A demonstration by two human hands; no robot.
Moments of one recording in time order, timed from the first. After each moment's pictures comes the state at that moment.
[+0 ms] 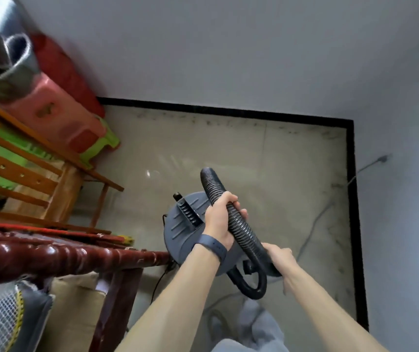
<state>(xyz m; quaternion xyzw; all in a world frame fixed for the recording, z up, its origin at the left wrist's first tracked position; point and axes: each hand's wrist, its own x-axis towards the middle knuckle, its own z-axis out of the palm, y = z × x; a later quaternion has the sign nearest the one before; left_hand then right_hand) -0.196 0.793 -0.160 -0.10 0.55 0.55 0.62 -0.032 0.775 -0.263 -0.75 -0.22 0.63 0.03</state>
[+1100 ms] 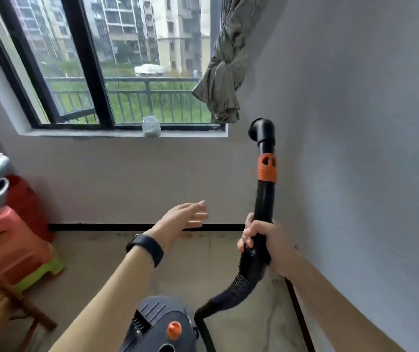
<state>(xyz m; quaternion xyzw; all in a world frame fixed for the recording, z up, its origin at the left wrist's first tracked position) -0.165 0.801 0.104 0.46 0.59 0.37 0.55 0.067 0.797 0.082 -0.34 -0.44 0.70 0.45</state>
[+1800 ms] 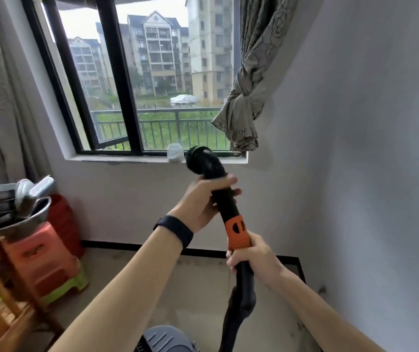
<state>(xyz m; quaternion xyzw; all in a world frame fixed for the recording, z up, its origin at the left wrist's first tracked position) -0.095 0.820 0.218 0.40 0.38 0.57 0.60 0.061 0.826 0.106 -0.31 -0.61 0.64 0.35</state>
